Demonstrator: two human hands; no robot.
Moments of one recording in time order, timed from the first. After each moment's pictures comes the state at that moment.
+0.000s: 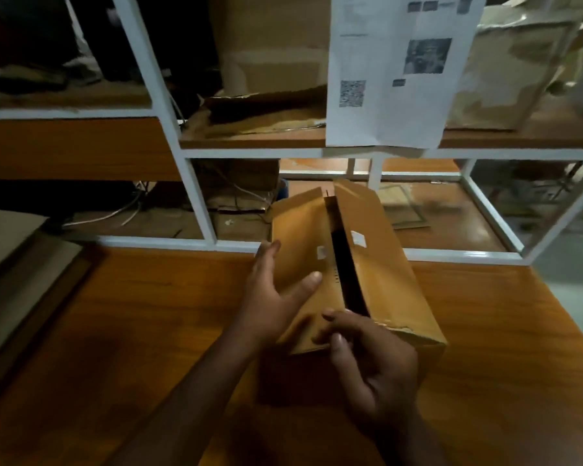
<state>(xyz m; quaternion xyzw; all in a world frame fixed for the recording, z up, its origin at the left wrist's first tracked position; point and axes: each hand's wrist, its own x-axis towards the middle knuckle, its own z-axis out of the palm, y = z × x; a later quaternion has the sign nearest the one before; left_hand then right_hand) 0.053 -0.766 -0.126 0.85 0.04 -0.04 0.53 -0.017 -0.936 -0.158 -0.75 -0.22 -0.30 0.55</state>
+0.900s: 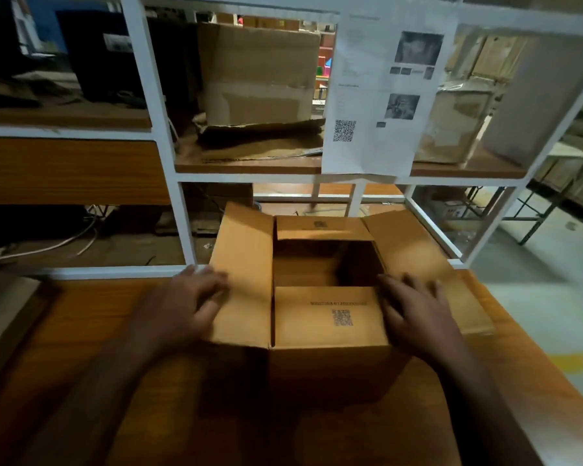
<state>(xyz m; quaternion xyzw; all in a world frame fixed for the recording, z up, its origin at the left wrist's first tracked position) 0.076 -0.585 -0.101 0.96 -0.15 -0.04 0.23 0.028 -0.967 -0.121 -0.99 0.07 -0.04 0.14</state>
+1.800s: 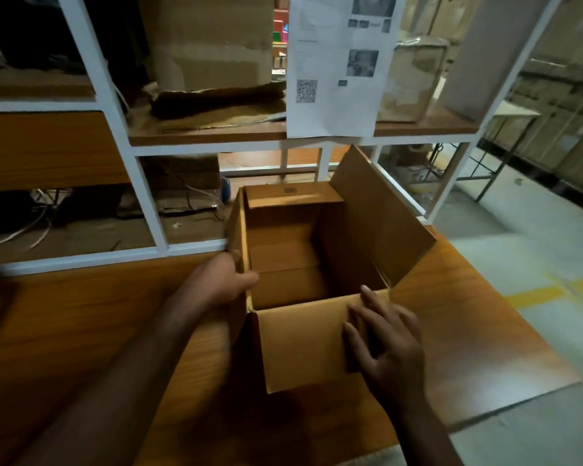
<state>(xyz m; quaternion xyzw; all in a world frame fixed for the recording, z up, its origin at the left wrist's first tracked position) 0.105 -0.671 -0.131 0.94 -0.04 -0.17 0.30 -0.078 -0.919 -0.213 -0.90 0.03 -0.34 0.26</state>
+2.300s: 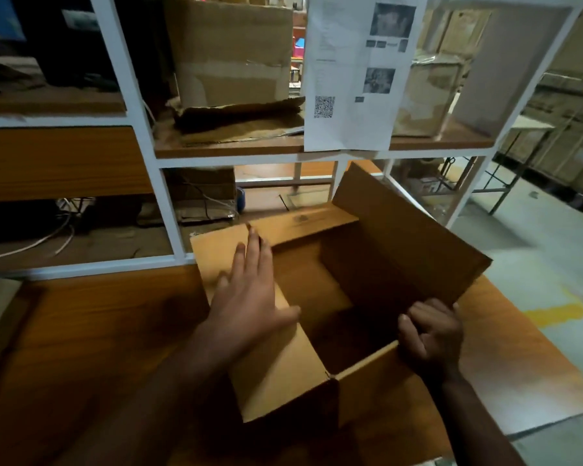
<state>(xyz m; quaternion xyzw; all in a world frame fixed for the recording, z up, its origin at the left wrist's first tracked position) 0.049 -0.680 -0.106 0.97 -0.16 -0.07 0.16 -0.037 -0.982 -0.213 -0.87 0.00 -0.42 0.25</state>
